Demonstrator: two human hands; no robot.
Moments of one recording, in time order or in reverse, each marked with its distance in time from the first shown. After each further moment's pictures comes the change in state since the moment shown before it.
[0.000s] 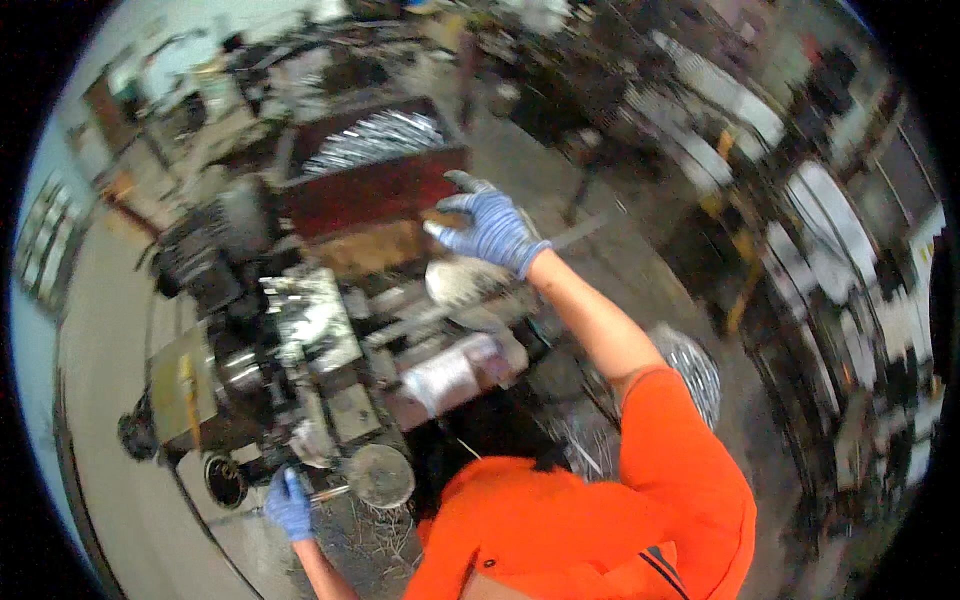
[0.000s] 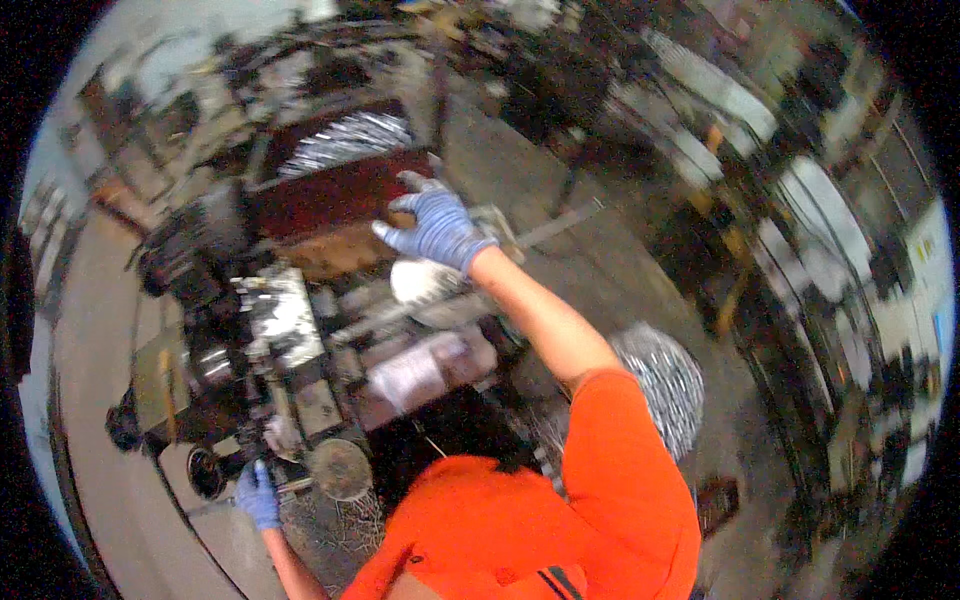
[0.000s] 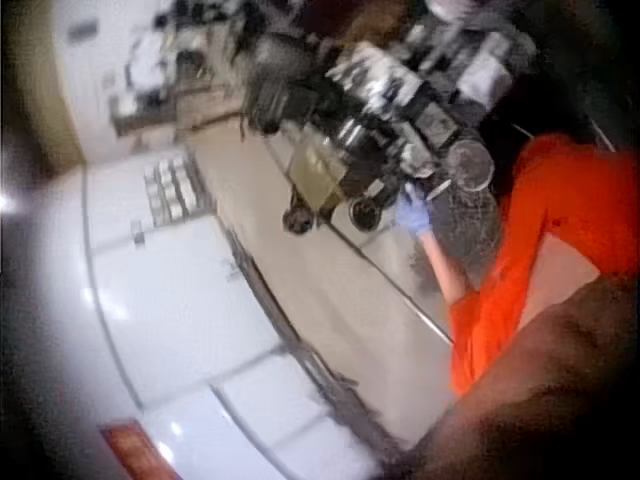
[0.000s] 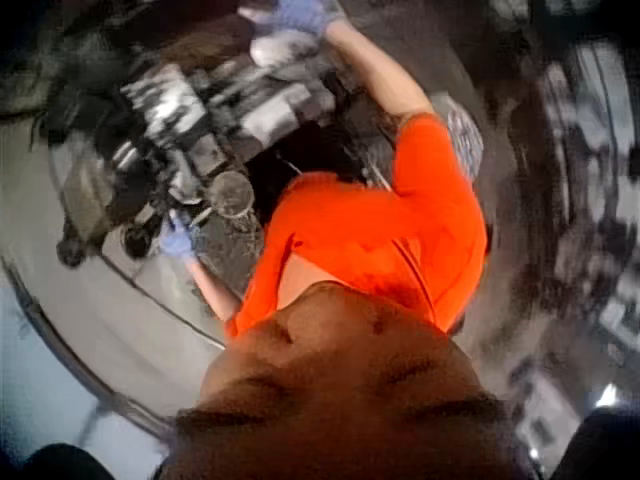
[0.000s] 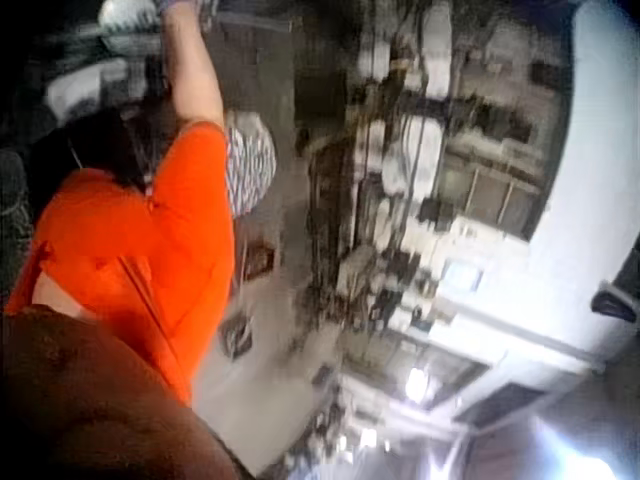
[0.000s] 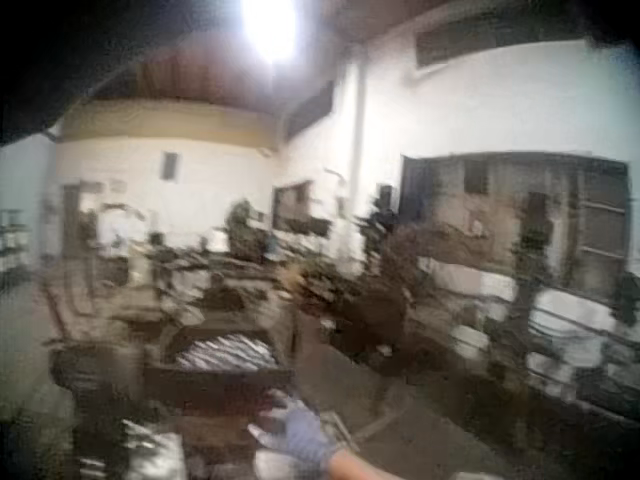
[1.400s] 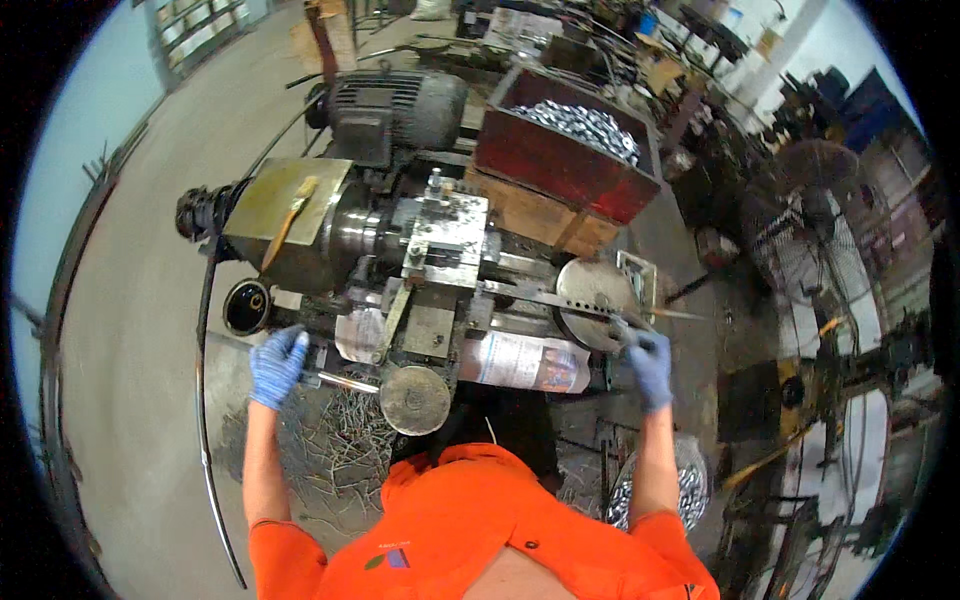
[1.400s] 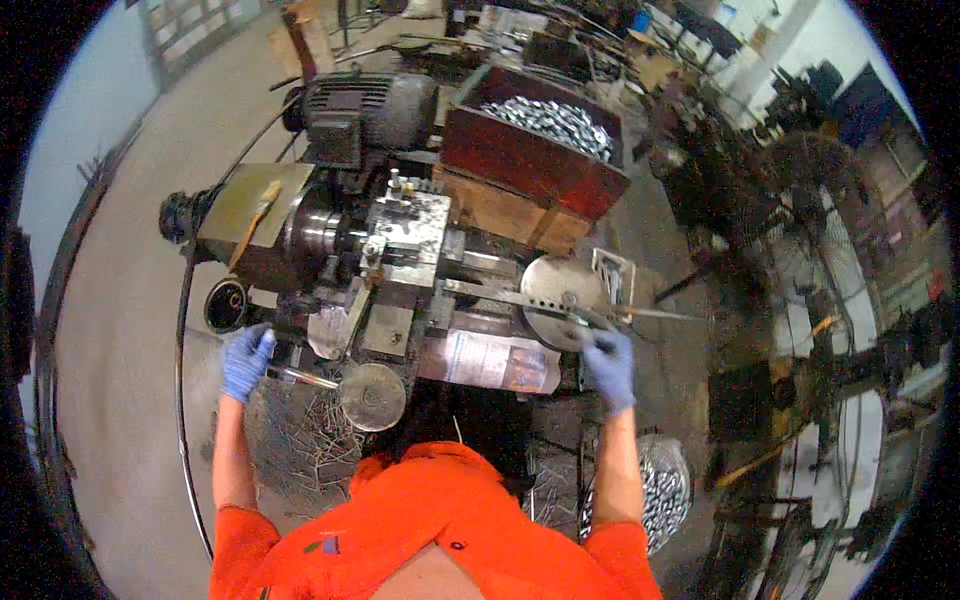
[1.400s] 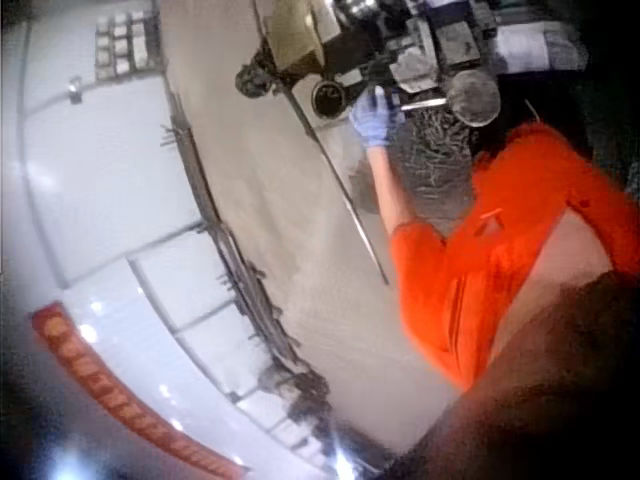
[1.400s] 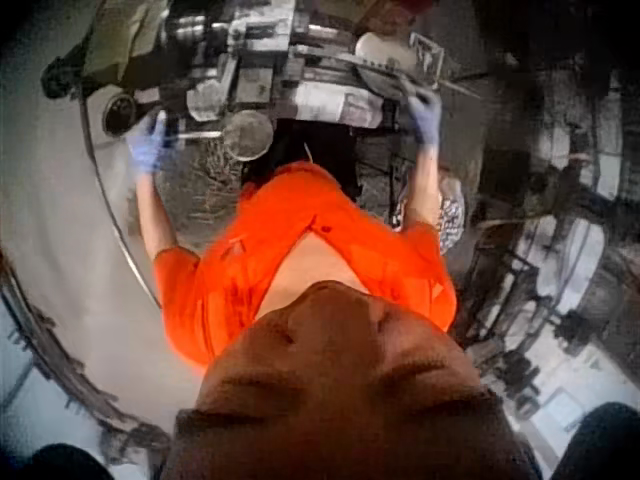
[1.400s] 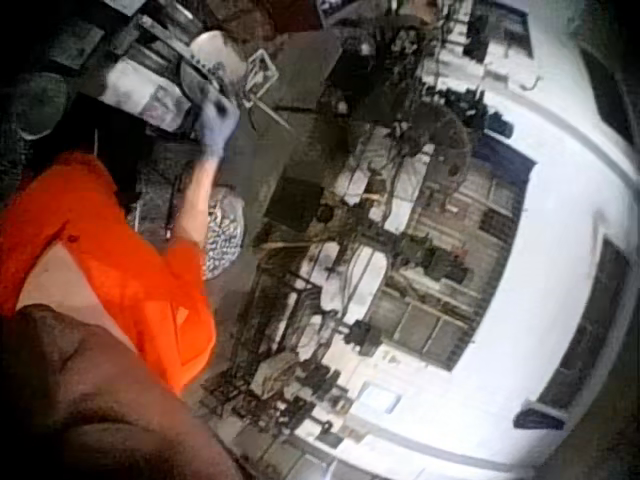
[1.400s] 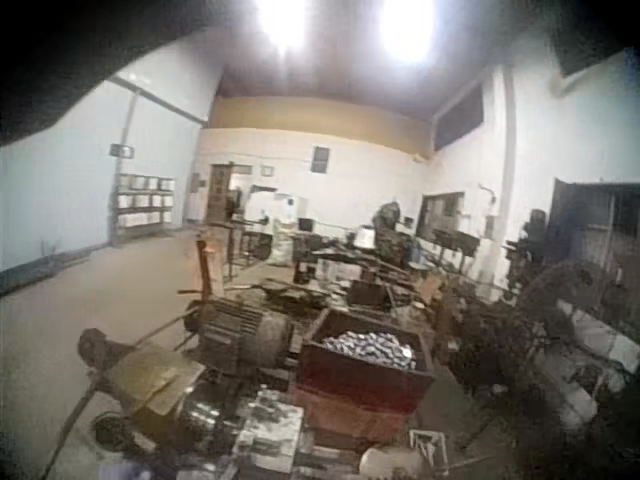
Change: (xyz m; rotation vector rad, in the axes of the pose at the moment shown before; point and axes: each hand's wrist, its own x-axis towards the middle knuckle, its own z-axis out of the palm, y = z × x) left_hand 0.004 -0.019 -0.039 -0.077 0.041 -0.005; right_hand -0.139 0.020 -0.019 0.480 -0.342 0.518
